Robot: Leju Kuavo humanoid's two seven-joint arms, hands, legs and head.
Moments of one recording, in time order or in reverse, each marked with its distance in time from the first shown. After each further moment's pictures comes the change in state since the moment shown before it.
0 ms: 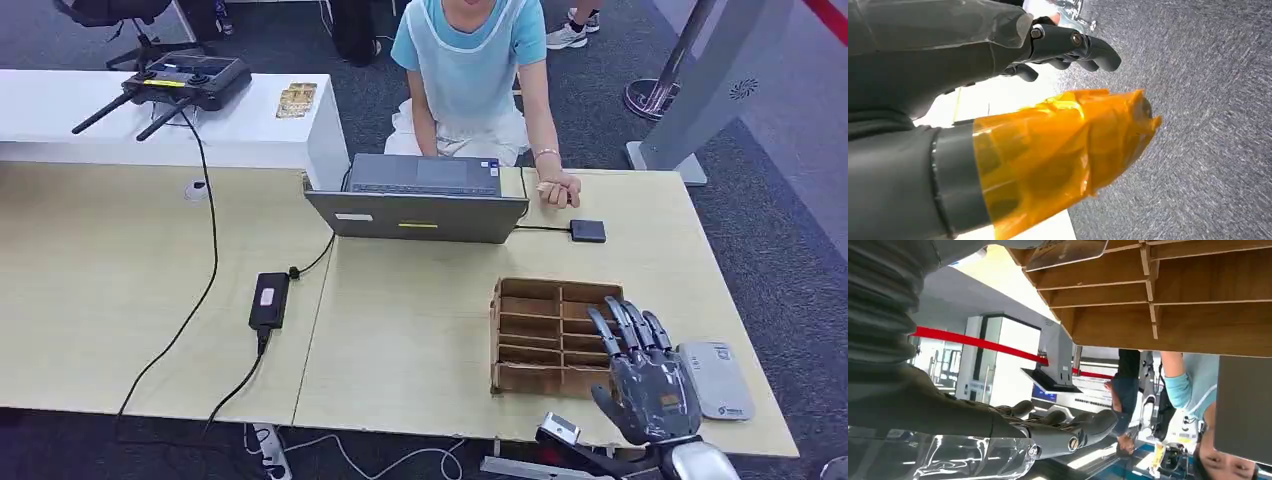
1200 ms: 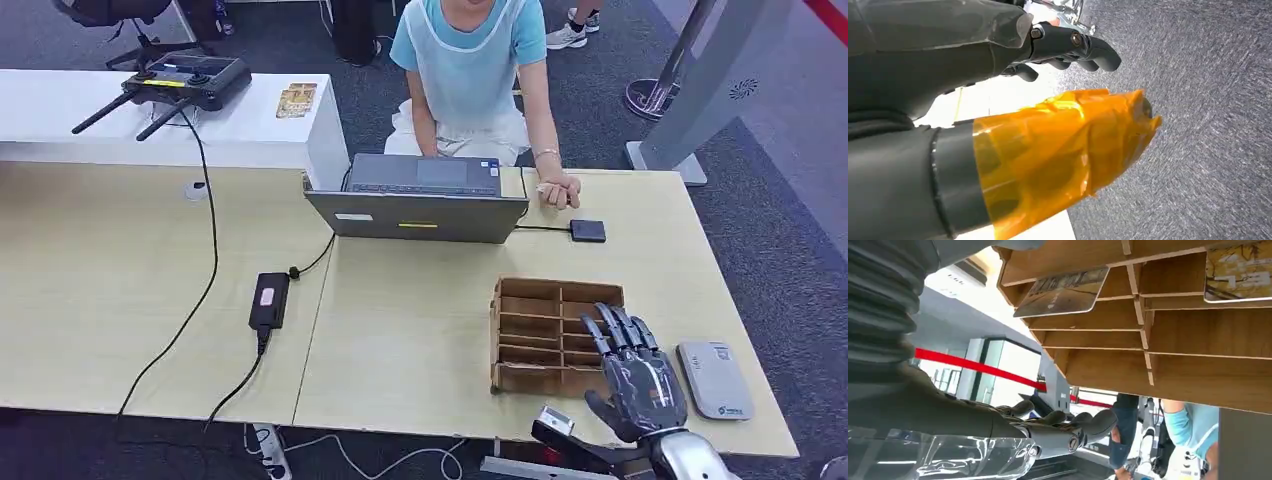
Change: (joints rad) left arm 0.000 0.000 0.001 0.000 -0.021 0.000 0.000; right arm -0.044 0.019 0.025 0.079 -0.085 0.056 -0.028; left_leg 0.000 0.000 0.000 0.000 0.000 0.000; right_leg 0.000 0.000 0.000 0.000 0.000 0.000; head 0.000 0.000
